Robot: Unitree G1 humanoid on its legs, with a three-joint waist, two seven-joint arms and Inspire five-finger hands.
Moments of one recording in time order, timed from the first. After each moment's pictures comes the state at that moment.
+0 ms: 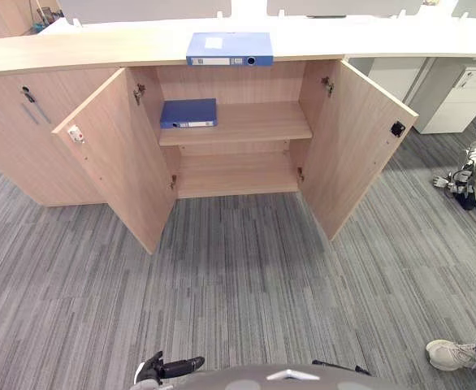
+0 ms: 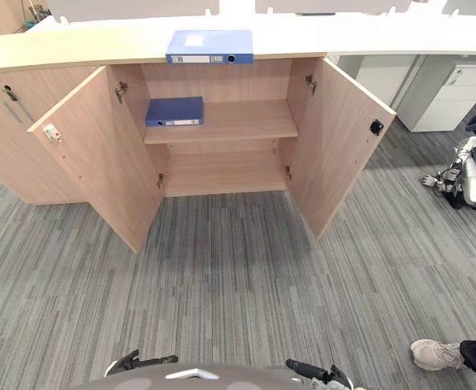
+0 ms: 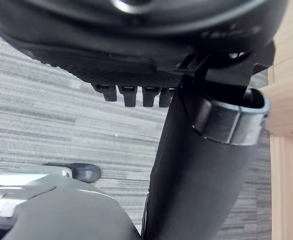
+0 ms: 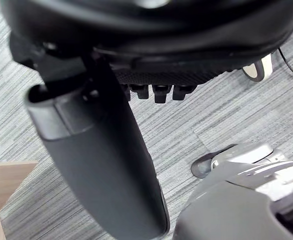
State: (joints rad) left arm 0.17 0.10 0.20 1.09 -0.04 -0.02 0.07; right arm 0.12 -0.04 -0.39 1.11 0.15 0.04 -0.14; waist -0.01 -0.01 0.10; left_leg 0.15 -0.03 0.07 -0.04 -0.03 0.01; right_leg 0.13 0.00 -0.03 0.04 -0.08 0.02
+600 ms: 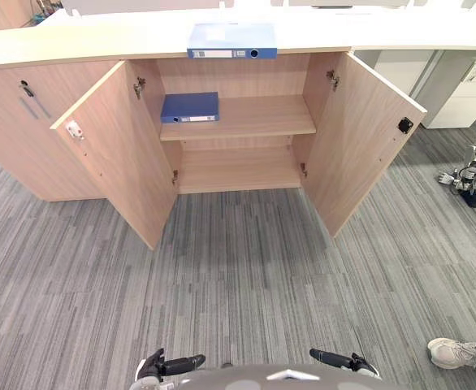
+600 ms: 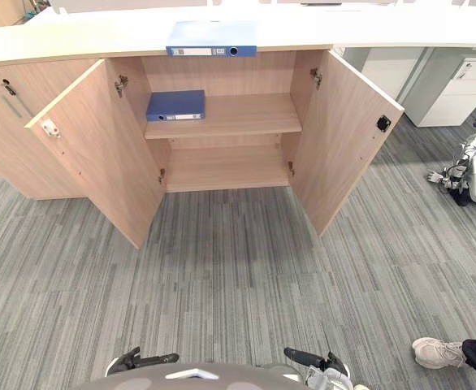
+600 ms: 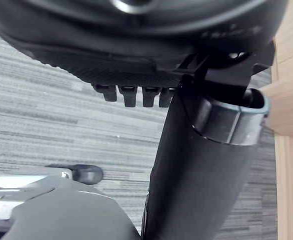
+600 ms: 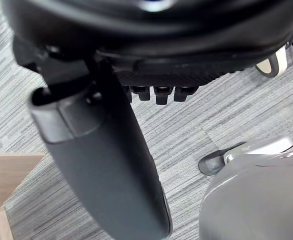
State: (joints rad) left arm 0.16 0.11 0.19 1.09 -0.04 -0.02 0.07; right arm 0.07 -0.04 -0.41 1.12 0.10 0.04 -0.13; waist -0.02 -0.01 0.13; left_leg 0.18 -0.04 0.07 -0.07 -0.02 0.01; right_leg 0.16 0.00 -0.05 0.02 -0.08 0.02
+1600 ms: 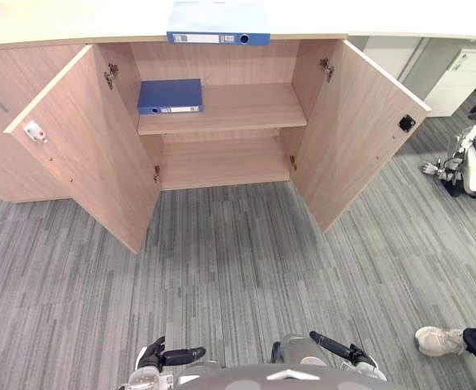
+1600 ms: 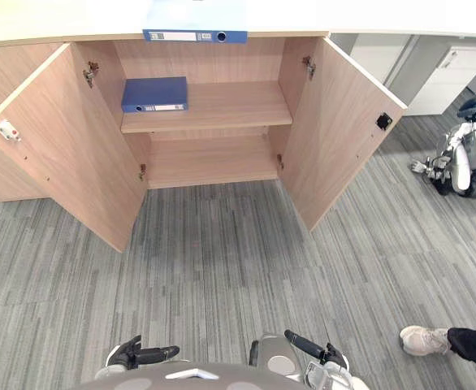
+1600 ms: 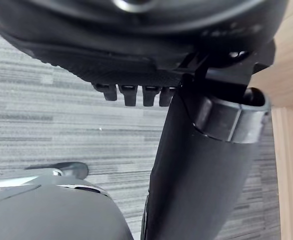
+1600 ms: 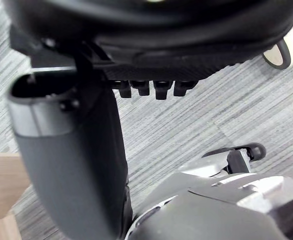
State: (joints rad) left arm 0.11 0.13 0.14 1.10 -0.04 -0.03 0.06; right arm 0.06 -0.03 -0.41 1.08 0.08 0.03 -0.11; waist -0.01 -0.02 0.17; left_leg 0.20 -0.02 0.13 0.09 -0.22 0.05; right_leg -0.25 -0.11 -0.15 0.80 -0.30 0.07
